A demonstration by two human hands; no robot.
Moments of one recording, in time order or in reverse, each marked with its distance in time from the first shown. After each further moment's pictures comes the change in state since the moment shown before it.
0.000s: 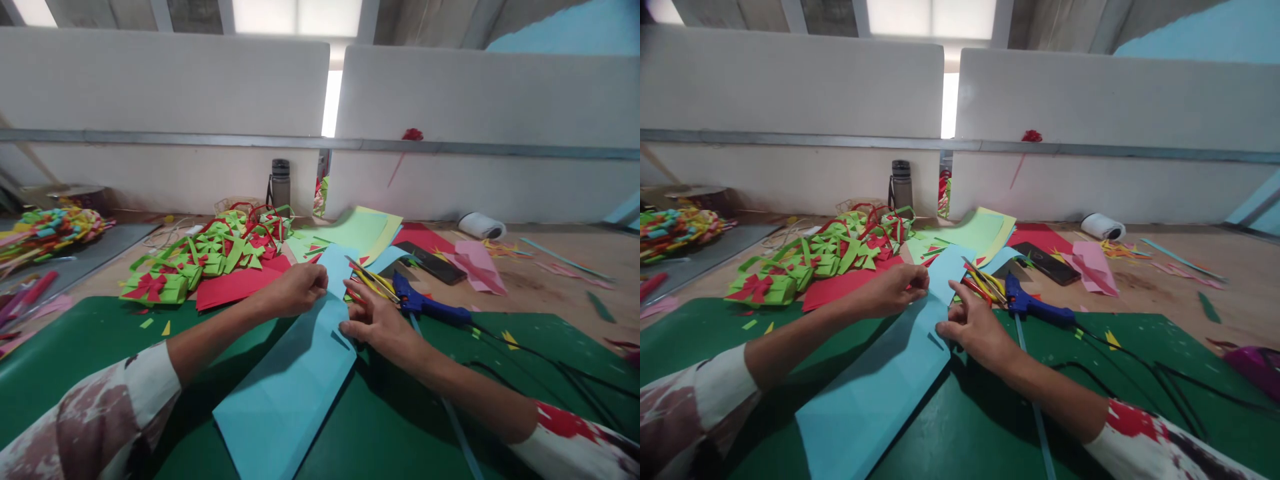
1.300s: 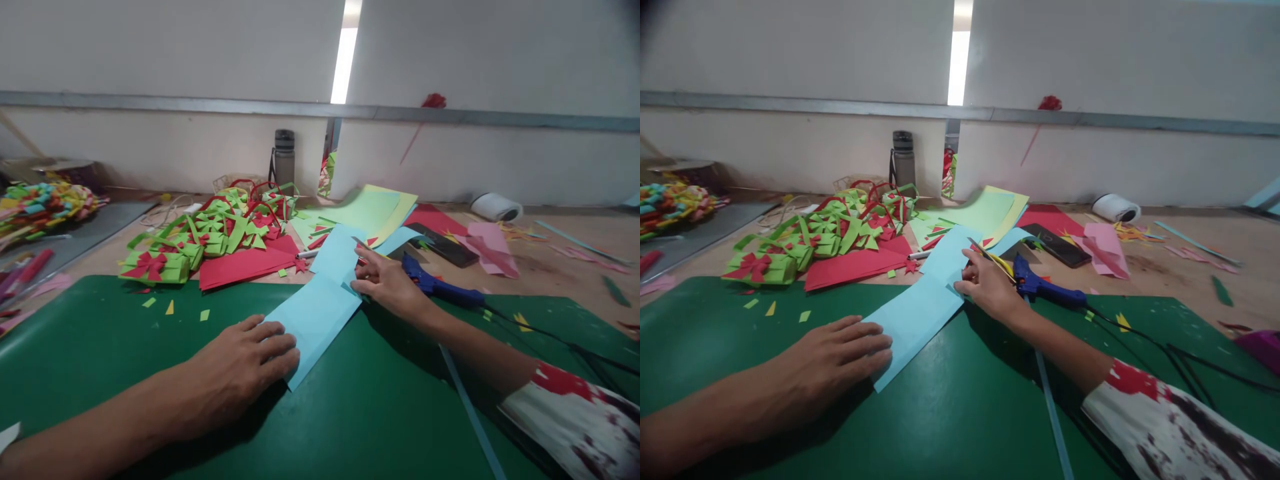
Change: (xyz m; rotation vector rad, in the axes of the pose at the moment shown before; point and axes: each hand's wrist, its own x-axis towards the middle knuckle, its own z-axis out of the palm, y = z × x) left_hand -0.136 -0.017 0.013 0.397 -0.164 0.425; right_hand 0.037 0.012 -0.018 -0.370 0.145 -0.066
